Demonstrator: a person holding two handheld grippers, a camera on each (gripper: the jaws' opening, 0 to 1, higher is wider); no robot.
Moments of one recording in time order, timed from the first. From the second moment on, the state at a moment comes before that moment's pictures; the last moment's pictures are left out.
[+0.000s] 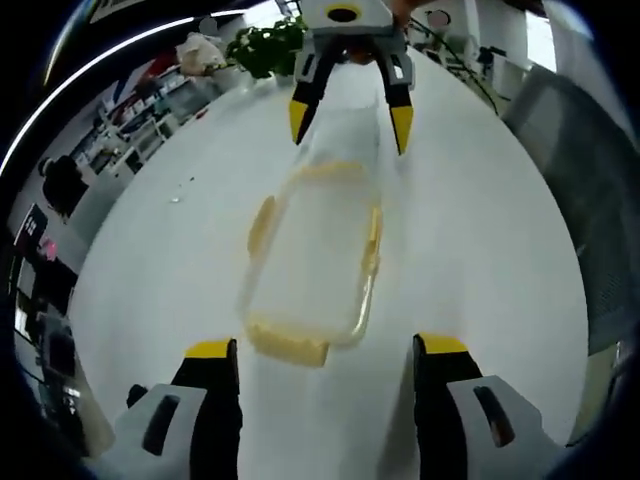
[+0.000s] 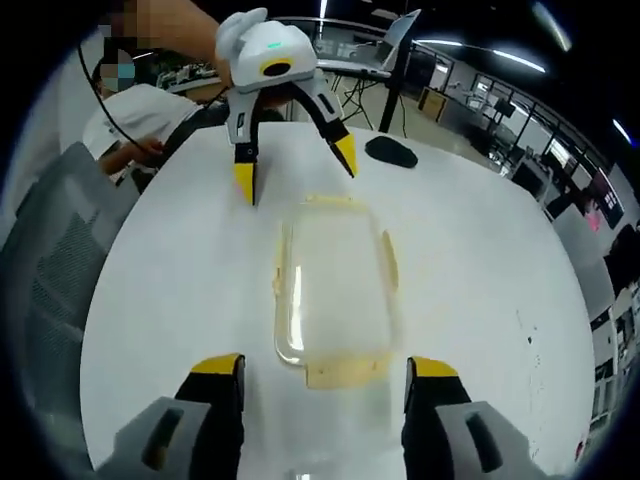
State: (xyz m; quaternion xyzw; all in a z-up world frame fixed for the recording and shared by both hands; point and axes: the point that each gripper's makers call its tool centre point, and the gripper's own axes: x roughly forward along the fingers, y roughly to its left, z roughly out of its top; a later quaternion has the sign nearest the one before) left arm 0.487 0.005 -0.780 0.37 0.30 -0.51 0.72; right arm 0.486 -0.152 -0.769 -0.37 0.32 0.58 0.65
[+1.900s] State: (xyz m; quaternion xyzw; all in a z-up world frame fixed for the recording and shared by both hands) left arm 0.502 -0.003 -0.798 0.37 0.34 -0.60 0.62; right arm 0.497 -0.159 -0.807 -0.39 0.39 0.59 0.59
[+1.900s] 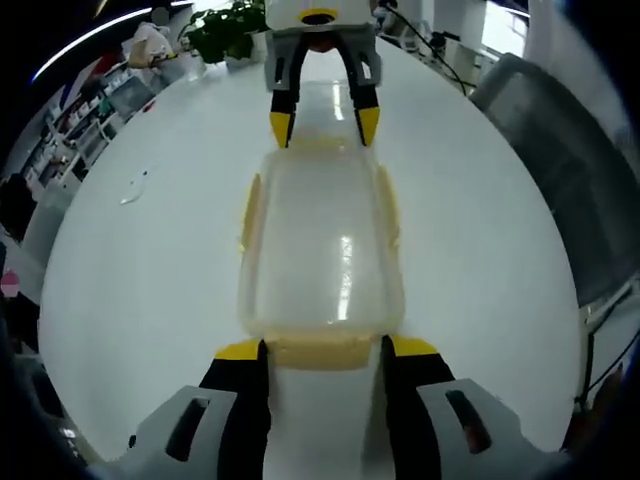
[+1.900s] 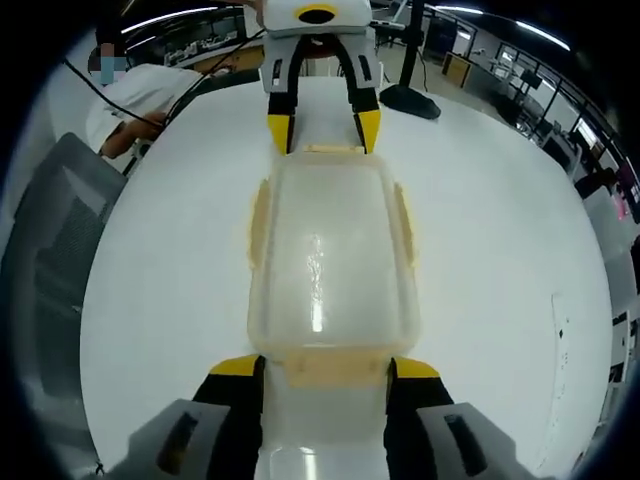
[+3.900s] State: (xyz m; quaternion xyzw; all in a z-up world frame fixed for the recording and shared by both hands) left arm 0.499 -0.001 -0.756 0.42 0.36 -0.54 0.63; right arm 0.490 -0.162 -0.761 -0.40 0.36 0.60 0.60
